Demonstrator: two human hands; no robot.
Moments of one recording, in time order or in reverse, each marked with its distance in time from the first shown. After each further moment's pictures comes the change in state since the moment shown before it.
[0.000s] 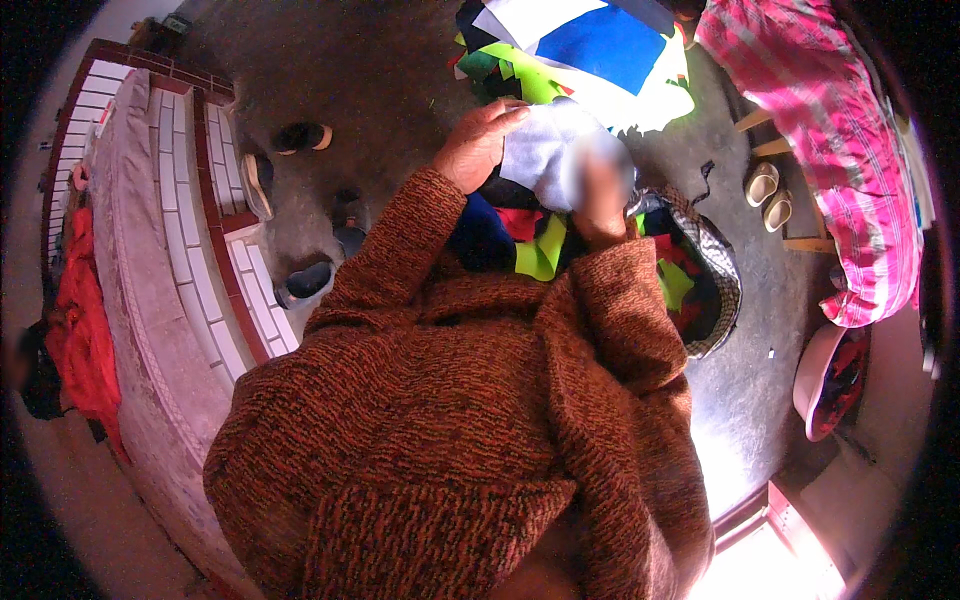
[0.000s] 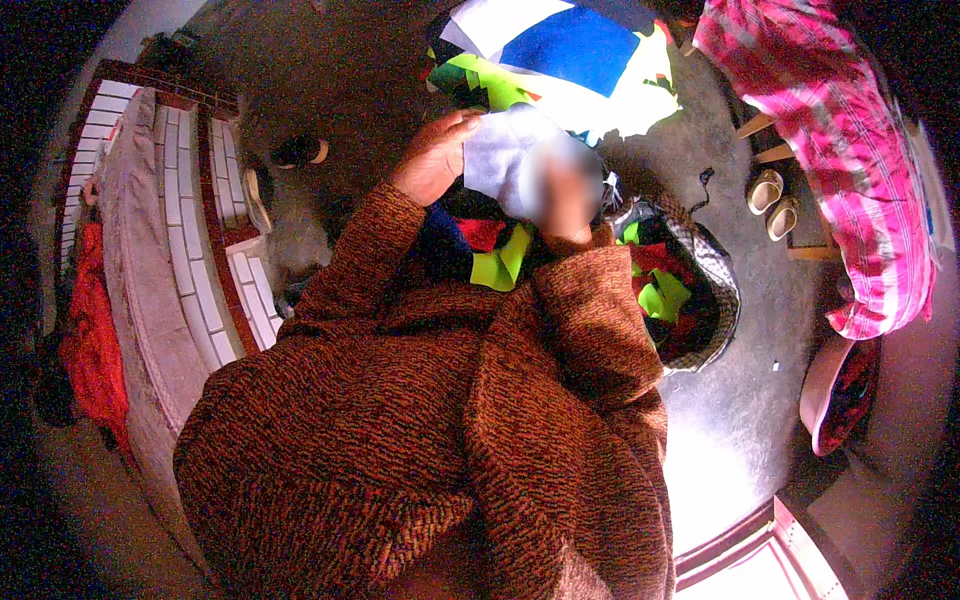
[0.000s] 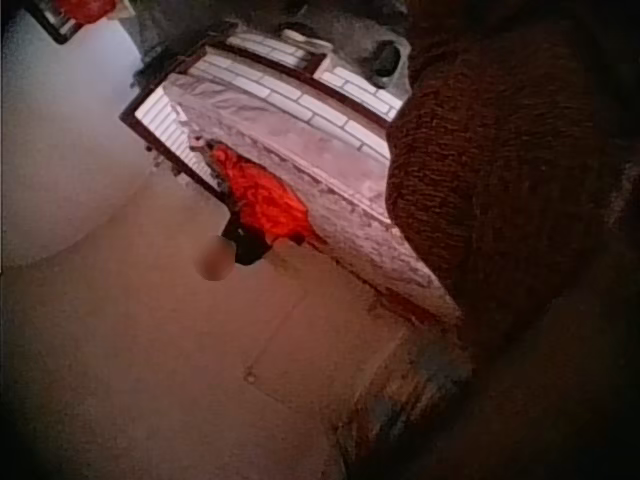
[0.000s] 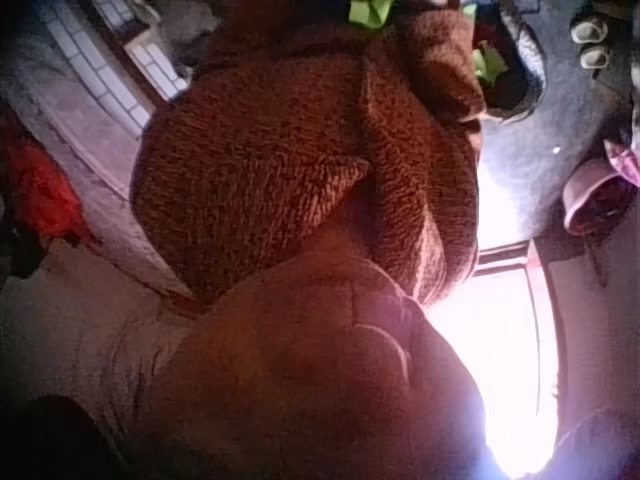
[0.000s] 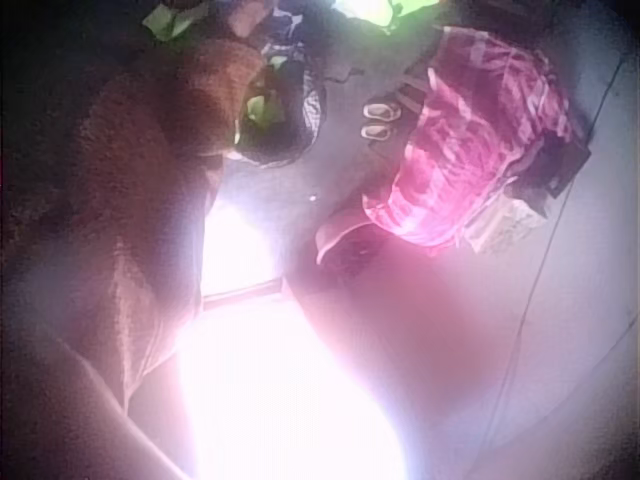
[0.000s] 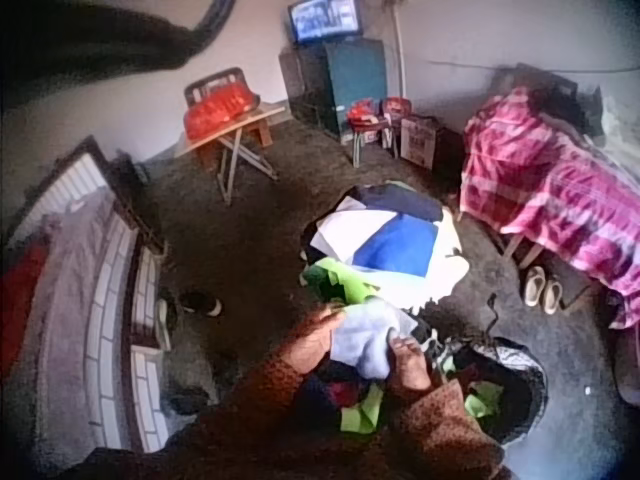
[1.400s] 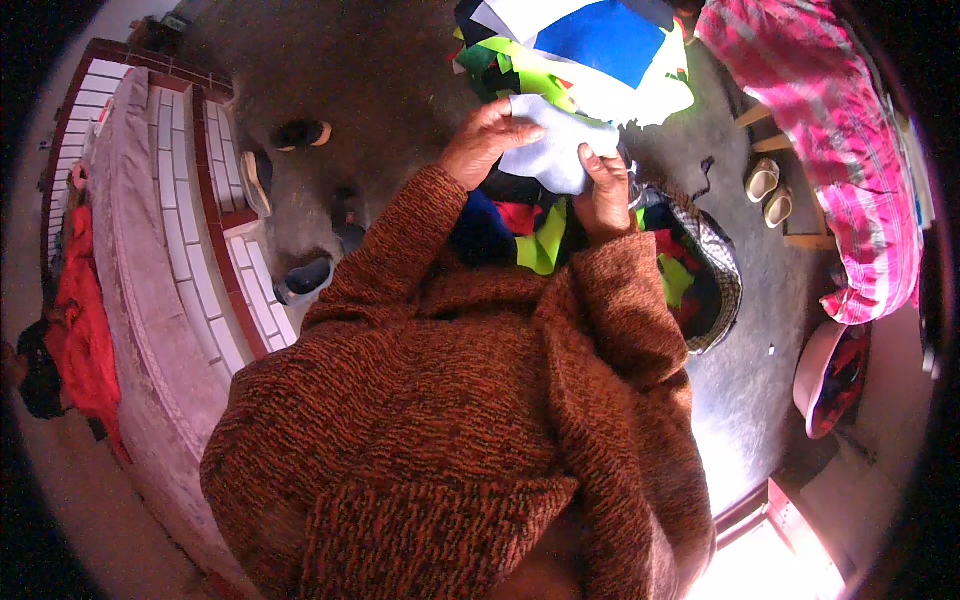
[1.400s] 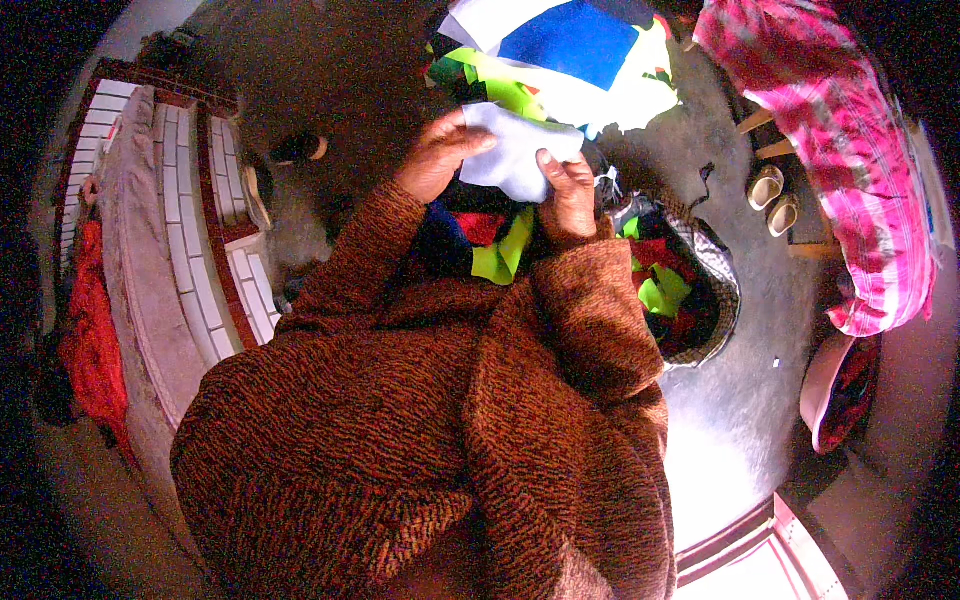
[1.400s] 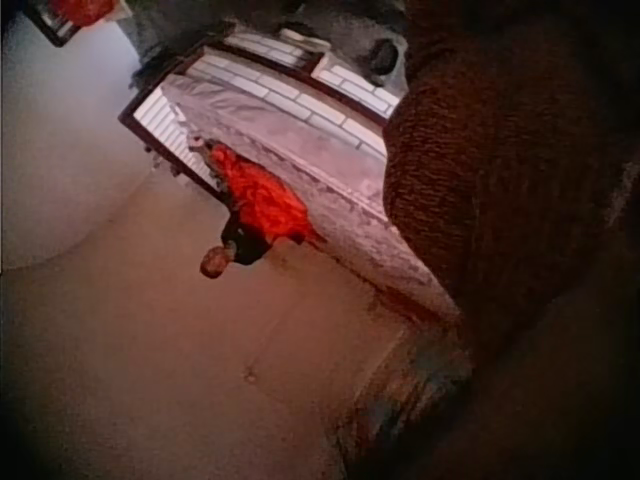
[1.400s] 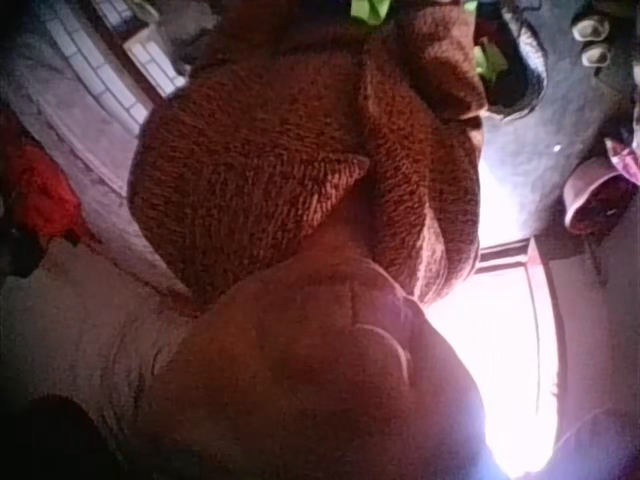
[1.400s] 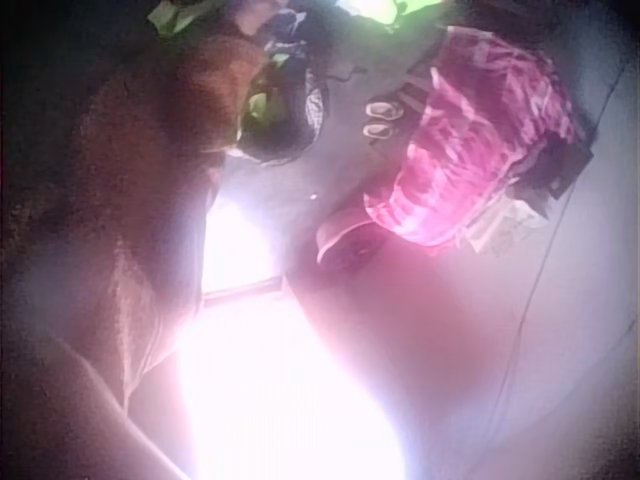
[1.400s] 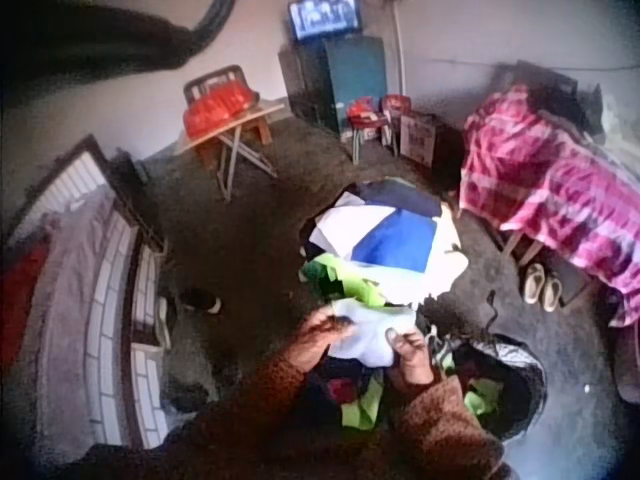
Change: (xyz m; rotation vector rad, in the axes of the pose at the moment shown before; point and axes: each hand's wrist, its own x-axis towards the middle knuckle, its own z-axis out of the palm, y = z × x) left_hand -0.009 -0.001 0.007 0.259 -0.045 0.065; right_hand -0.015 -0.048 0.038 0.406 -0.063 0.053
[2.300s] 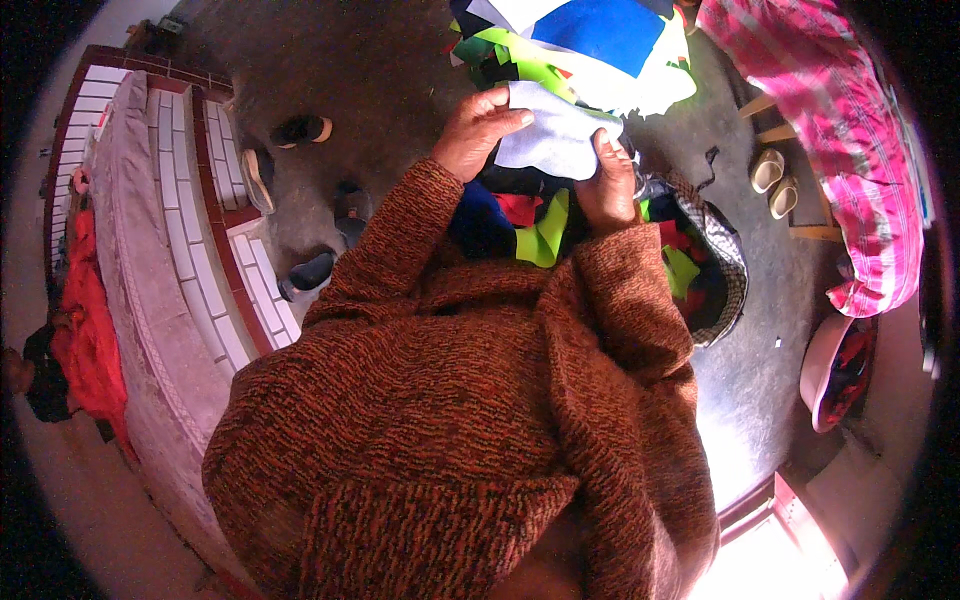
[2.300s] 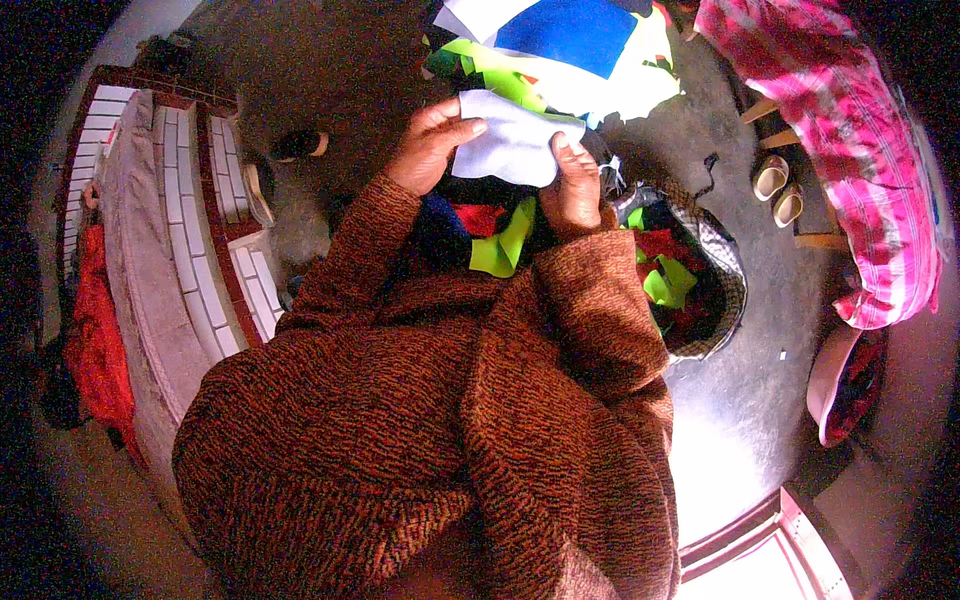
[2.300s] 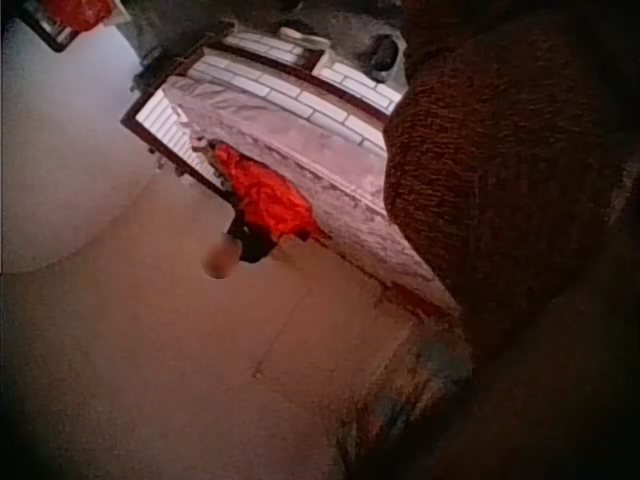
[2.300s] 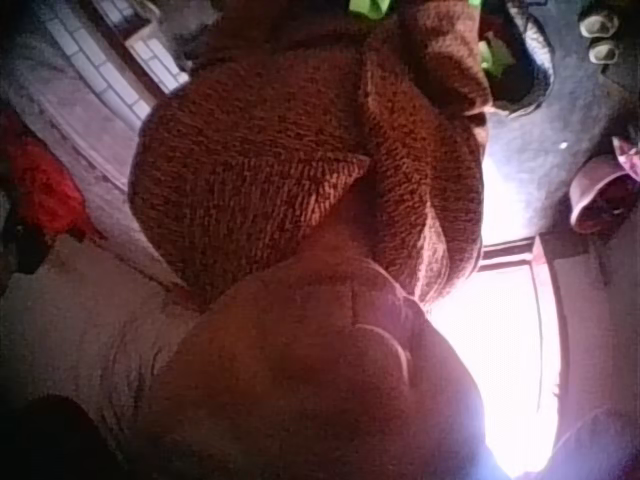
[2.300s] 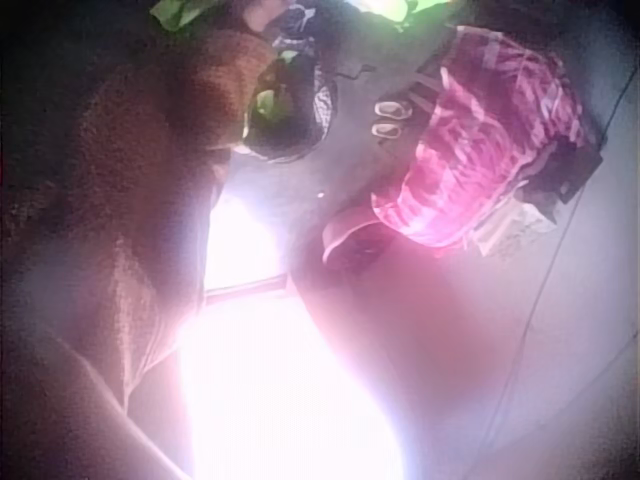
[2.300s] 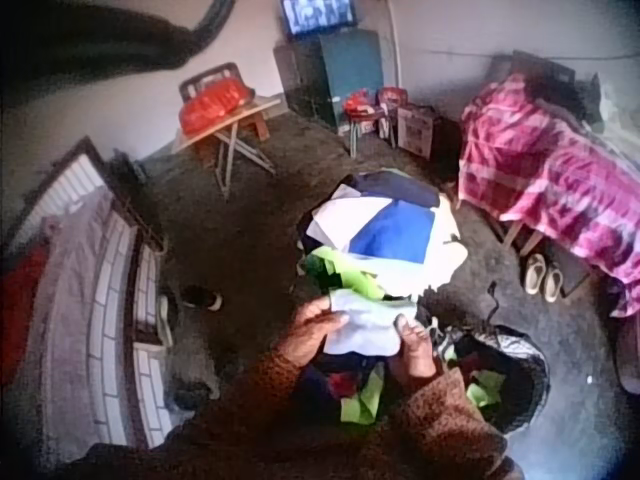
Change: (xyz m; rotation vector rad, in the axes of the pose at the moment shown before) left_hand -0.005 0.012 0.002 0.098 -0.008 0.039; right_hand 0.000 0.000 -0.008 0.080 0.008 0.057
